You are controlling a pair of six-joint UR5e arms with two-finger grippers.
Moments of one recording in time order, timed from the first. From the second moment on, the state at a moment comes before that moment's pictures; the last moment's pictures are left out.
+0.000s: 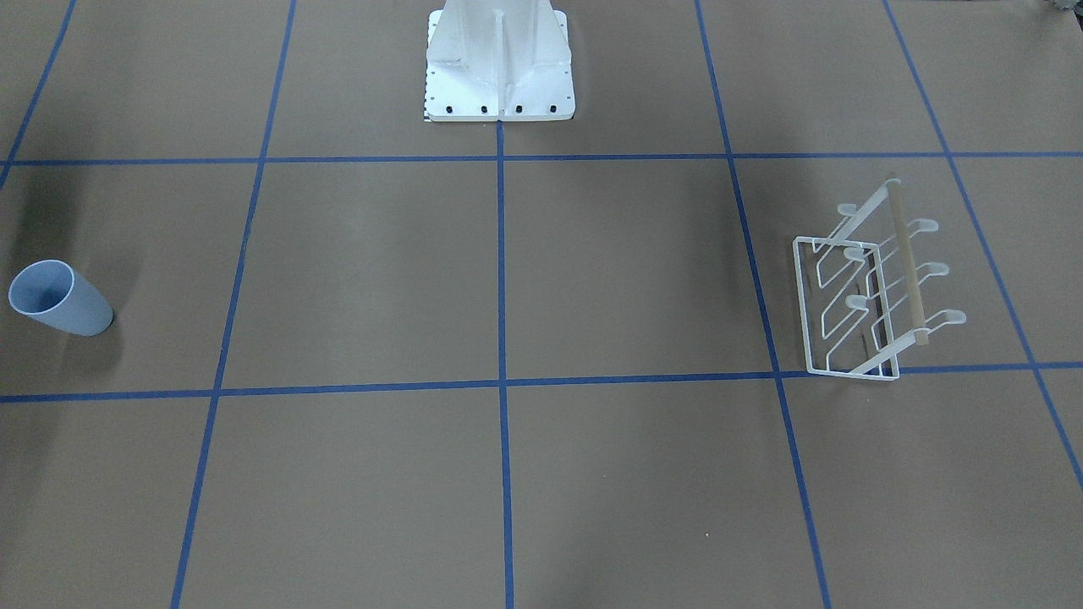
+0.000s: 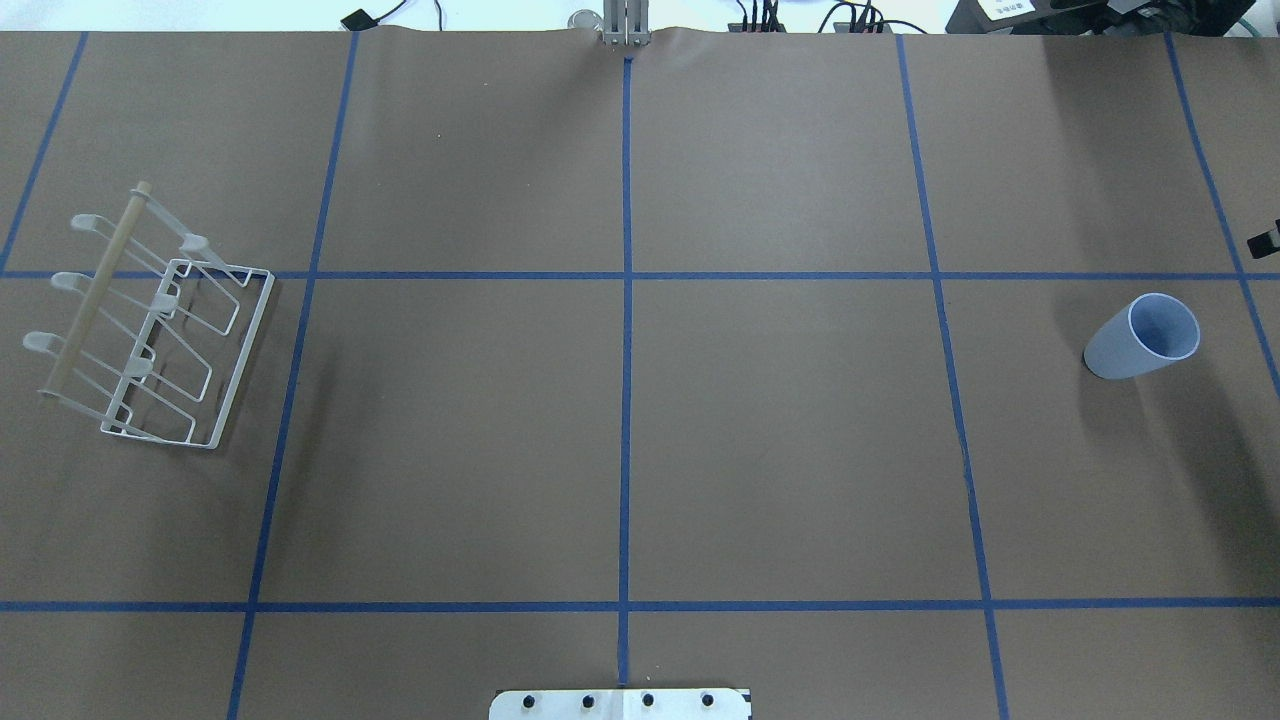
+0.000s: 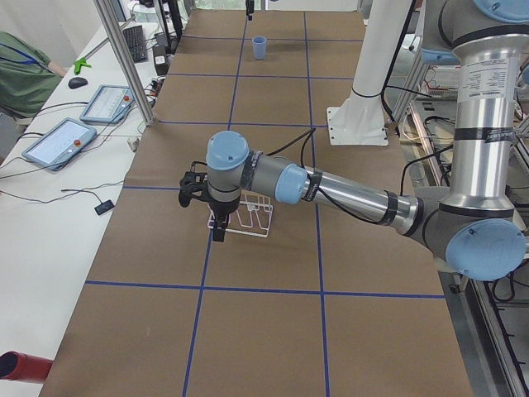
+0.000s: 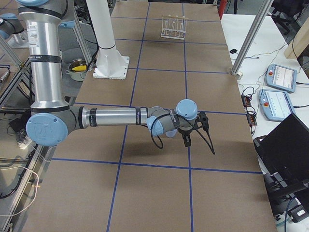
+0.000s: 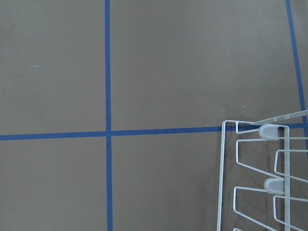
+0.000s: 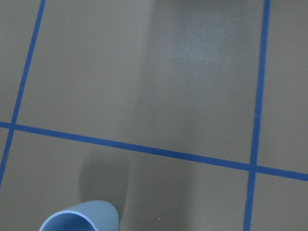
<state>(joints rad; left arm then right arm) -1.54 -1.55 -1.87 -1.59 -2.39 -0.19 1.39 -1.53 1.56 -1.19 2.48 0.19</state>
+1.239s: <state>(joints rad) -1.54 -1.56 -1.87 -1.59 -2.39 -0.20 1.24 -1.53 1.52 -1.16 2.48 0.19</state>
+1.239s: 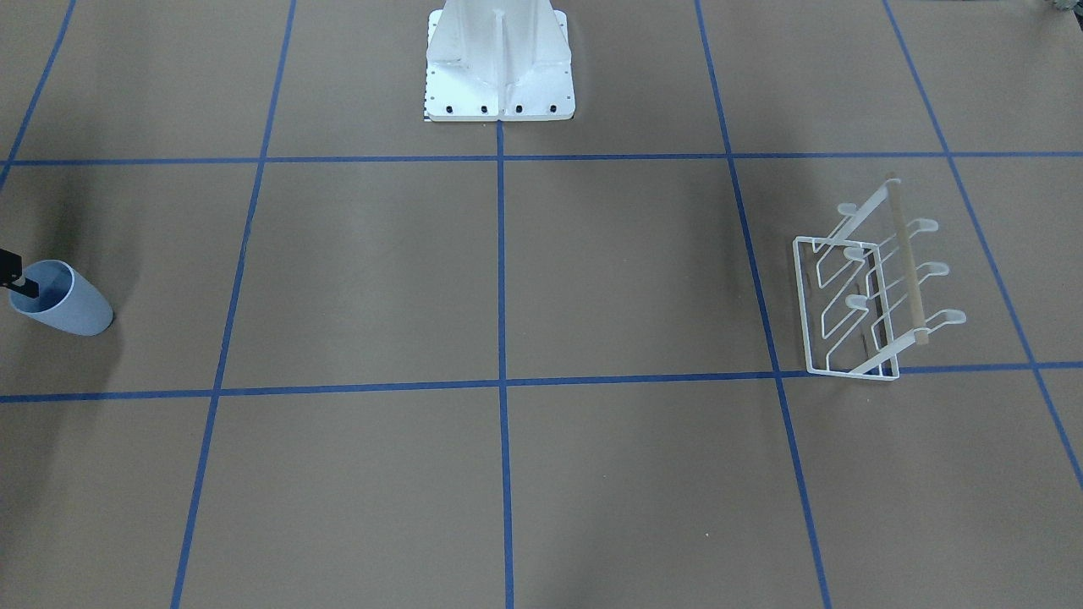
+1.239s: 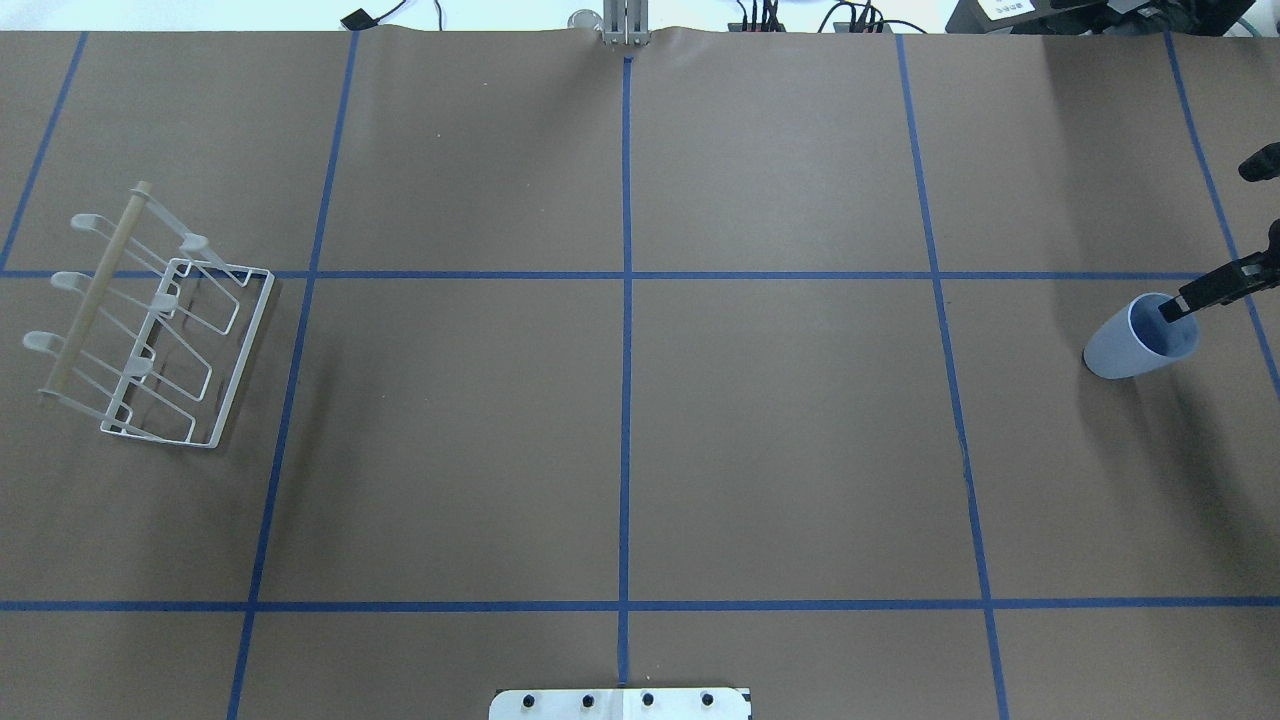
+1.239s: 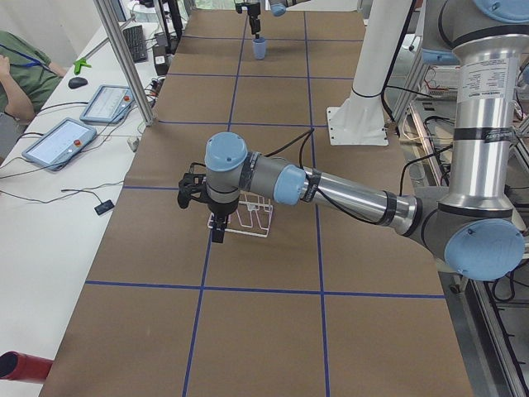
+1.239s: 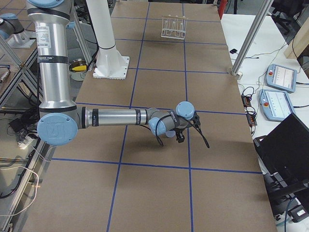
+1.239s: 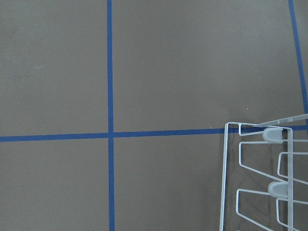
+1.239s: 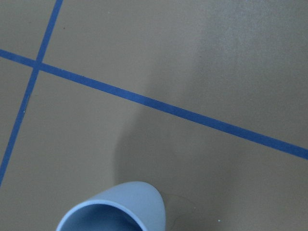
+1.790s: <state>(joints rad) -1.54 -1.56 -1.87 -1.59 -2.39 -0.20 1.23 -1.53 1.52 -1.16 2.48 0.20</state>
